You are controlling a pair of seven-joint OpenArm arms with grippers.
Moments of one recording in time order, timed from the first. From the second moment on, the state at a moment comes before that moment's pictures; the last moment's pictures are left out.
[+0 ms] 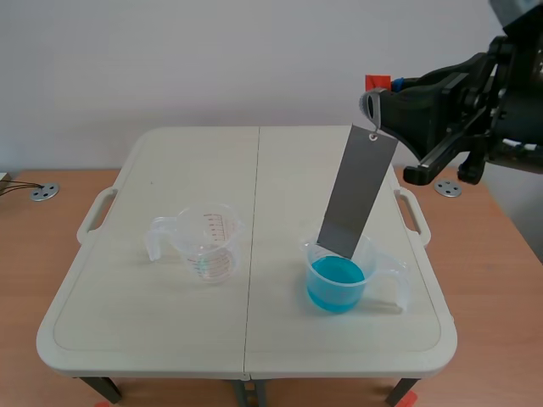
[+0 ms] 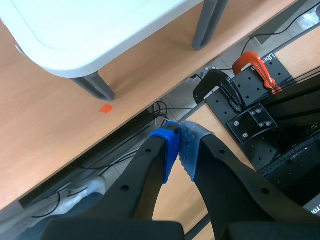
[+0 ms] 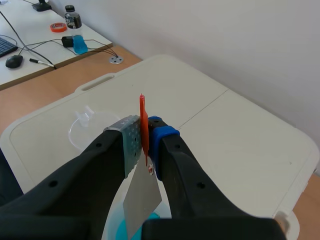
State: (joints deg) left arm 69.1 -31.8 -19.0 102.8 -5.2 -31.5 -14.5; right arm -9.0 20.4 7.9 111.2 30.7 45.3 -23.1
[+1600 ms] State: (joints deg) left arm 68.8 -31.8 -19.0 102.8 -5.2 -31.5 -13.5; right arm -7.9 12.4 2.6 91.0 11.9 44.8 -11.9
